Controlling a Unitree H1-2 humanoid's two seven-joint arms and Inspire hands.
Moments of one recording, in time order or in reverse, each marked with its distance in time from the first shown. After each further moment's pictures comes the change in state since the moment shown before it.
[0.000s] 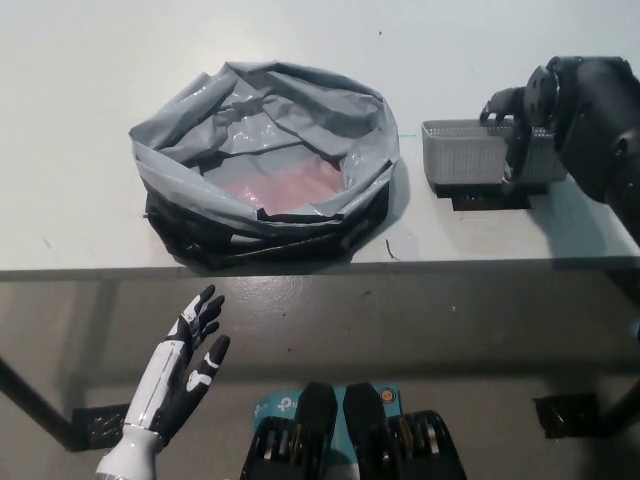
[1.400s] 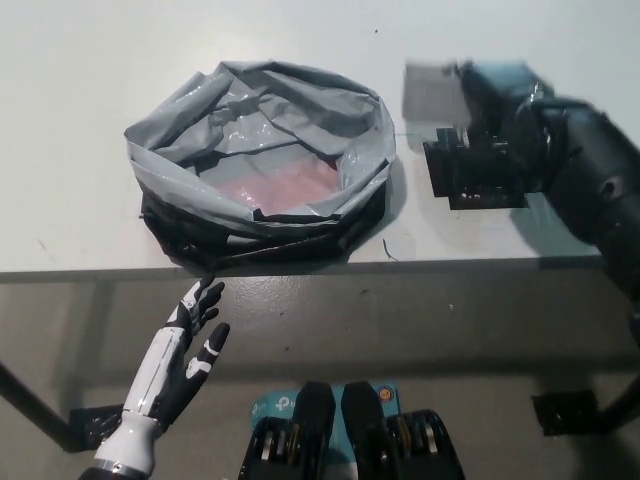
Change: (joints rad) left_arm -0.032 0.010 -0.001 0.006 0.002 -0.003 0.000; right_arm 0.090 -0.004 -0.108 -0.110 -0.011 -0.241 -0.542
